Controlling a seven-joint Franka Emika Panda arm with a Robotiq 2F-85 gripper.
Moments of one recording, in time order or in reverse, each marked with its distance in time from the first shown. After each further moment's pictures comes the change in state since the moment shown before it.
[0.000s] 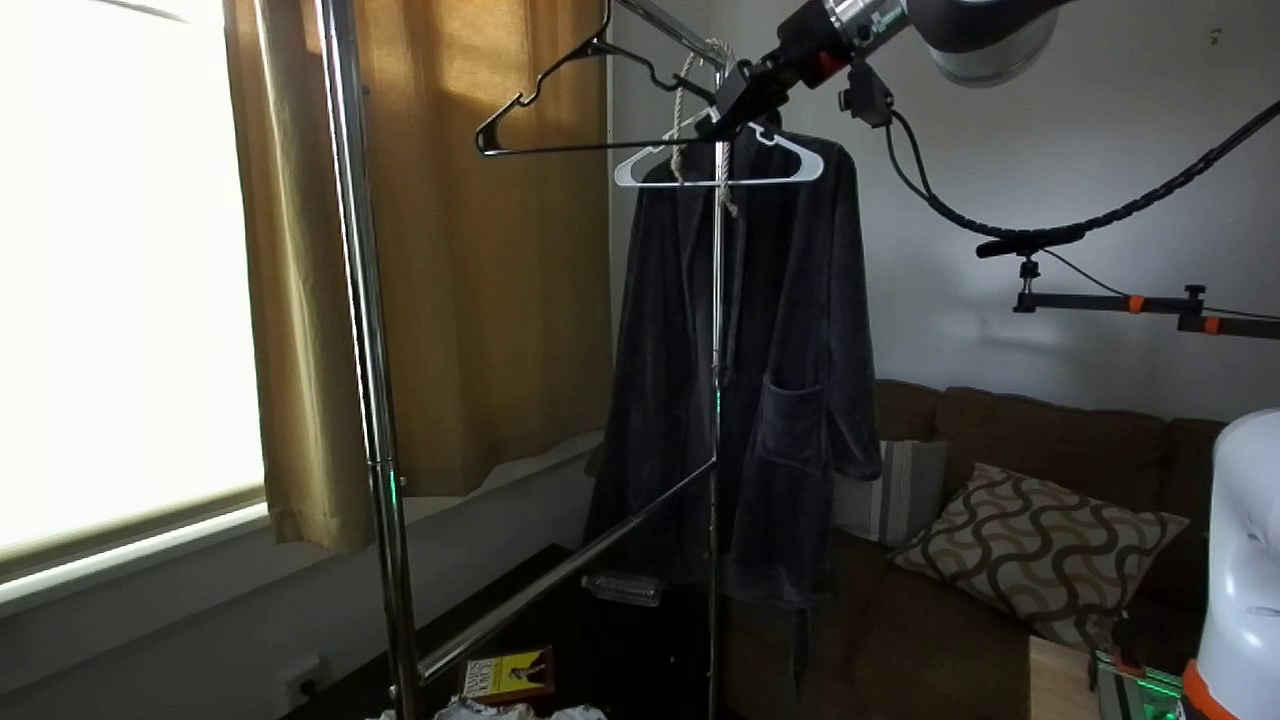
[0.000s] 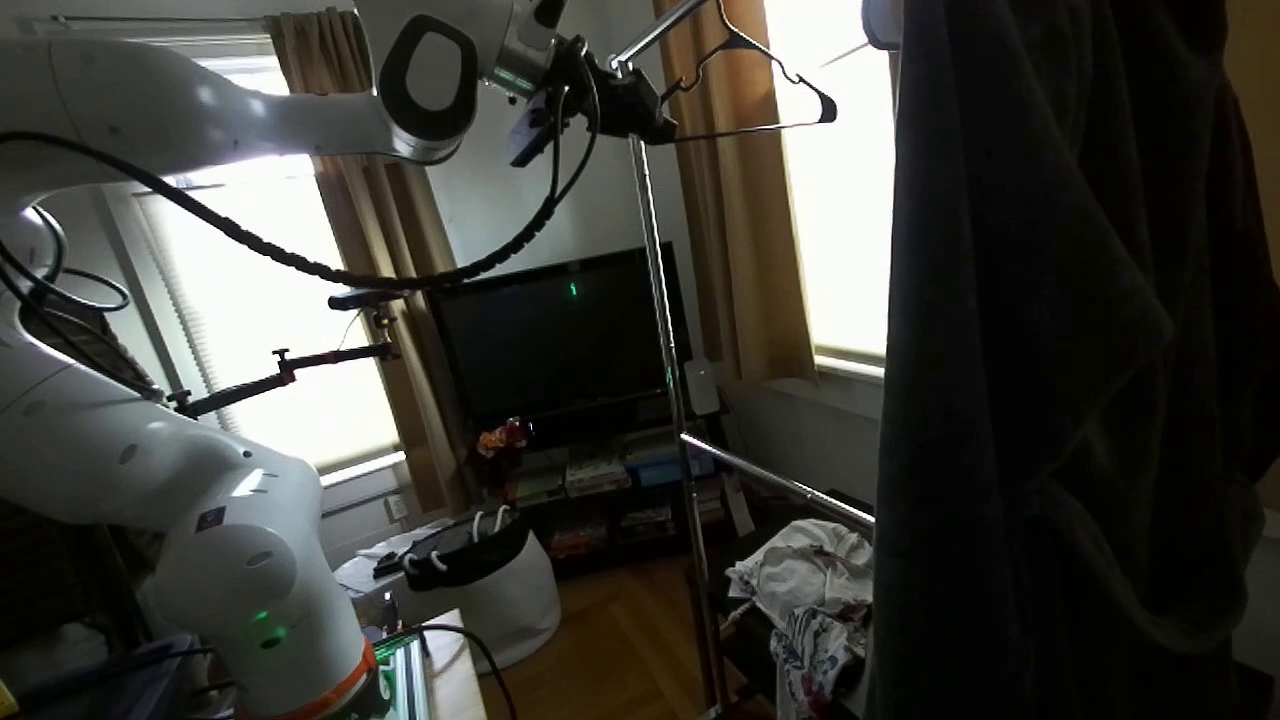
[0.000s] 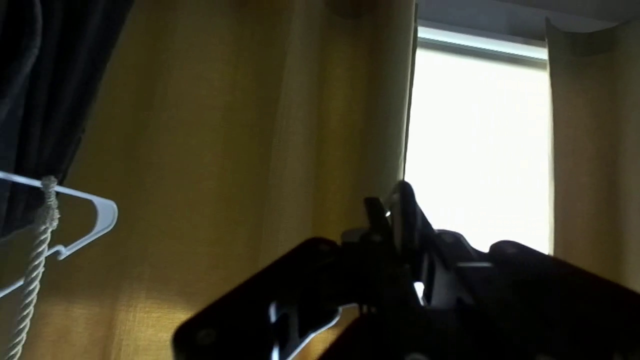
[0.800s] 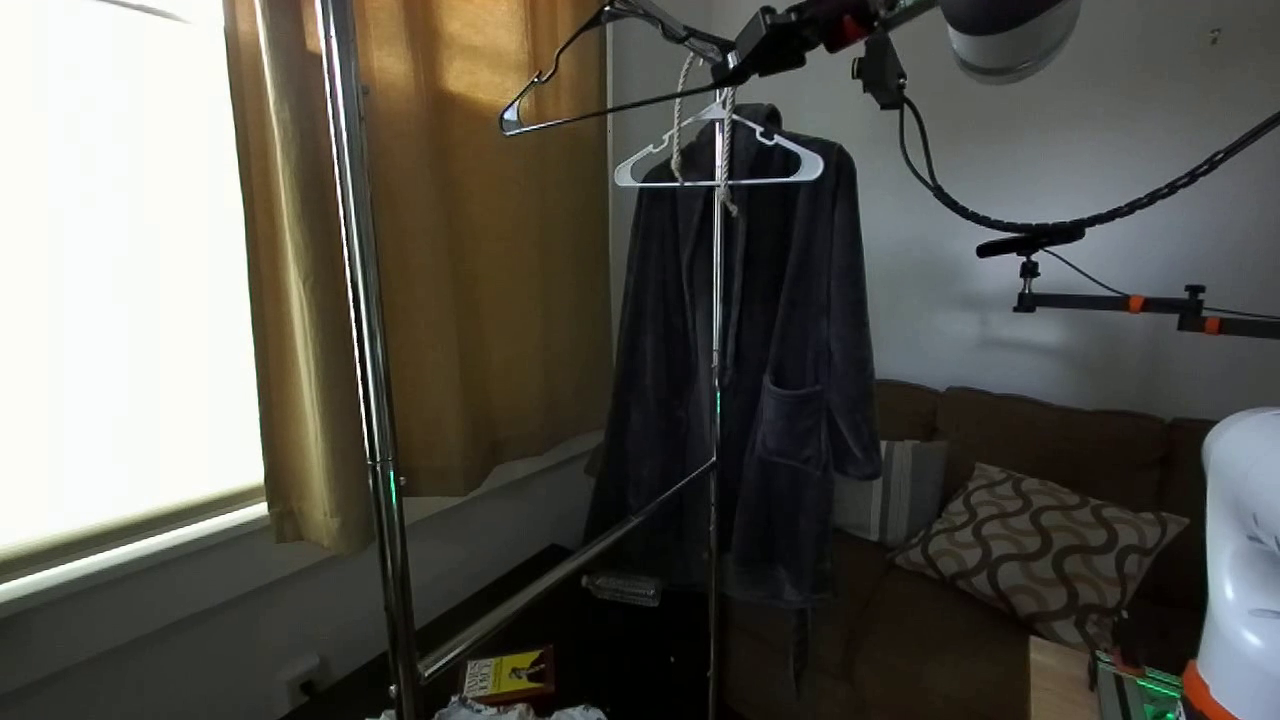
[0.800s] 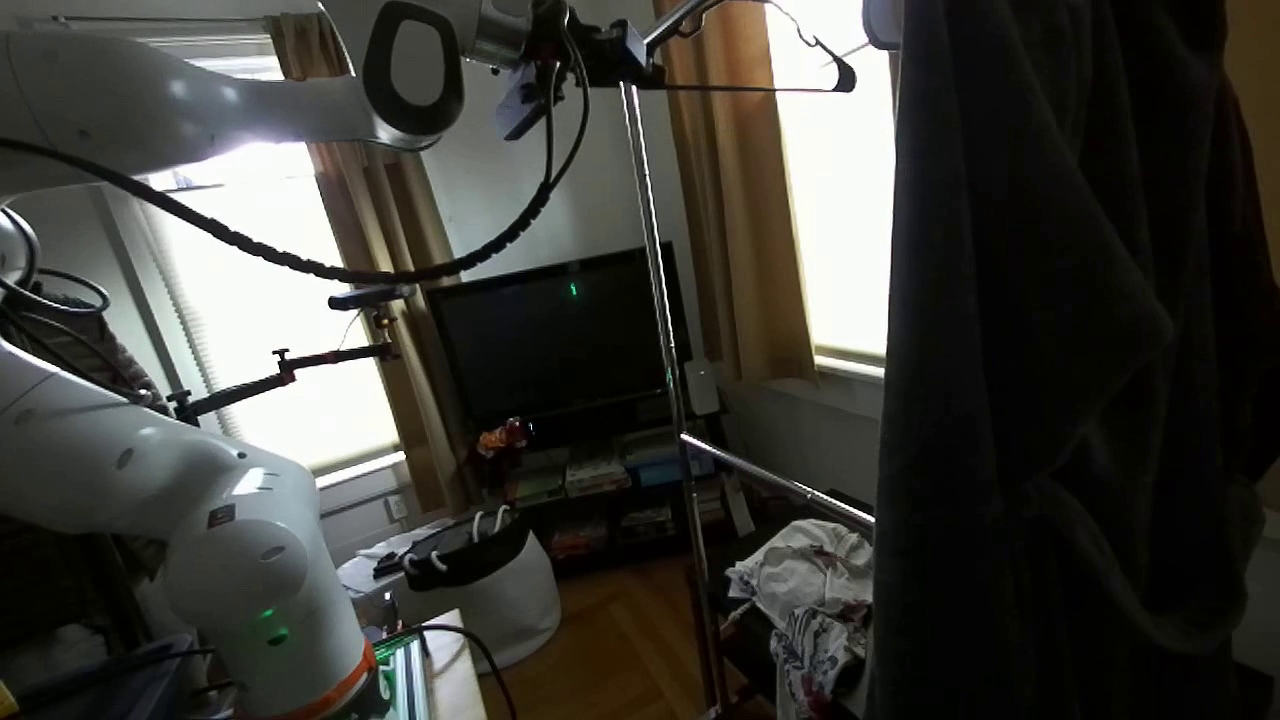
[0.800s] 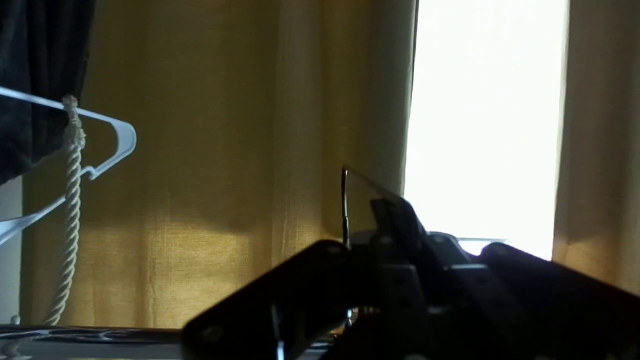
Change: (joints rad) arm 0.082 -0.043 -0.082 -0.011 0.042 0.169 -0.014
